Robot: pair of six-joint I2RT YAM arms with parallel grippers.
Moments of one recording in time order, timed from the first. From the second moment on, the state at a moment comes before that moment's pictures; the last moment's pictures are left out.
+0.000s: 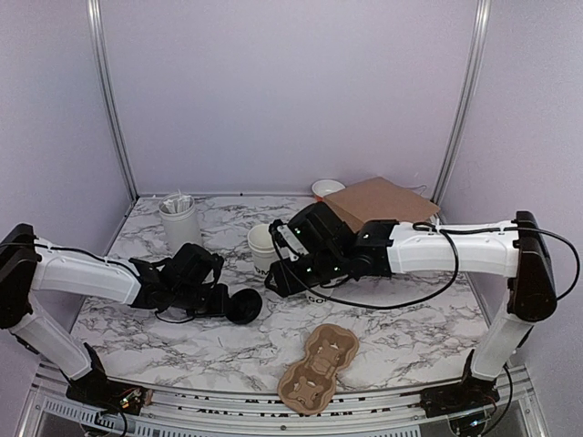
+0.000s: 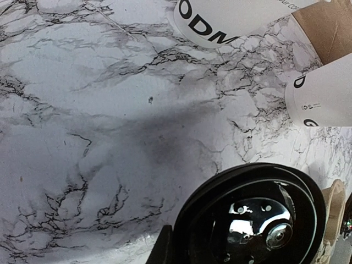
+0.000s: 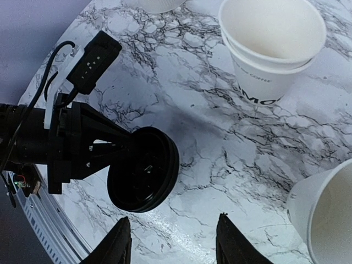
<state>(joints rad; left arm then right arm) -0.85 1.50 0.70 -0.11 0.01 -0.76 1.05 1.71 1.32 -0.41 0.03 0.49</state>
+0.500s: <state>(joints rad) -0.83 1.45 0.66 -0.04 0.06 -0.77 1.06 1.75 1.27 -0.16 -0.20 0.63</state>
